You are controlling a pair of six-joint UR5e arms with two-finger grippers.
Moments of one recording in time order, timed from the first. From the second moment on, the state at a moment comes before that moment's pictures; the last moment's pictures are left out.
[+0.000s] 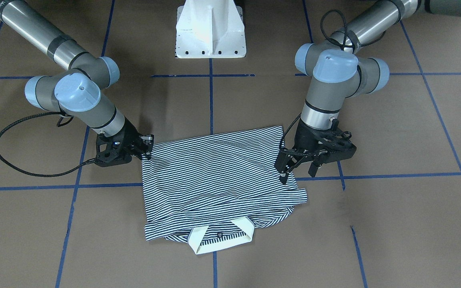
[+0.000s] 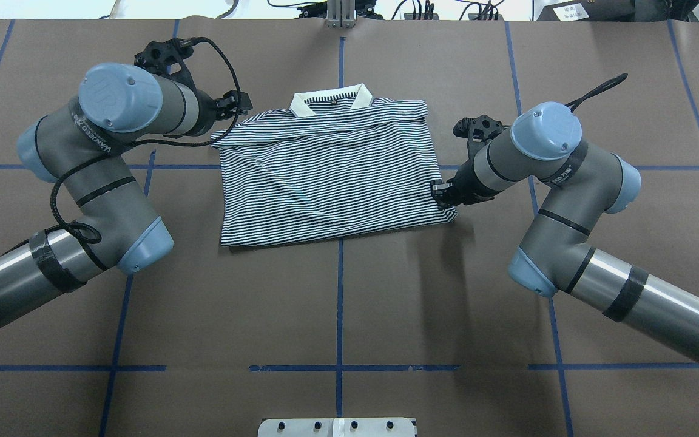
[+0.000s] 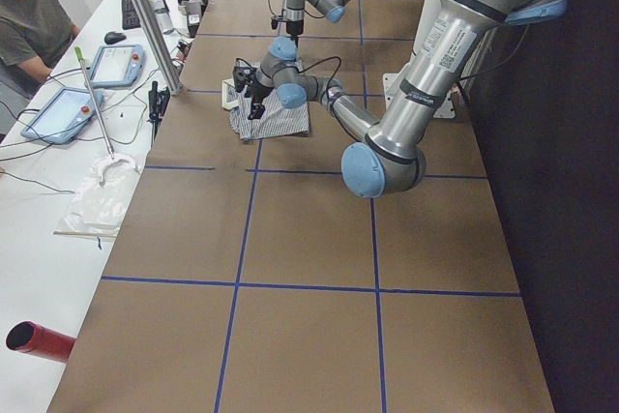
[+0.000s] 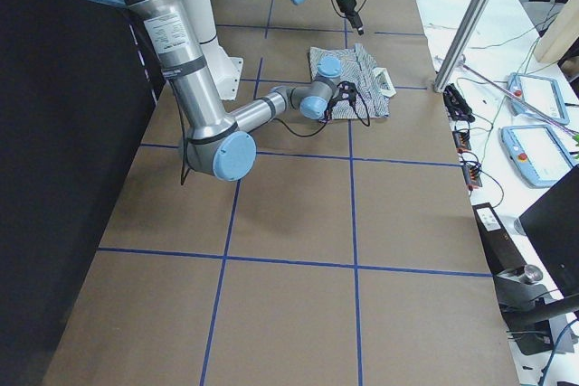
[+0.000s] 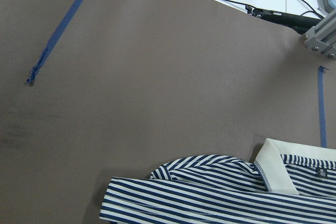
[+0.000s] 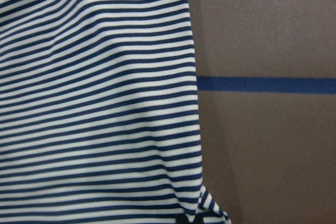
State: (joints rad) left arm -0.74 -2.14 -1.54 -2.06 -1.67 -1.42; right arm 0.69 -1.13 1.50 -1.01 2.08 1.13
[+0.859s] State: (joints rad) left arm -0.74 -2.14 -1.55 -2.05 -1.67 -1.42; right arm 0.65 -1.33 1.72 -1.01 2.08 1.13
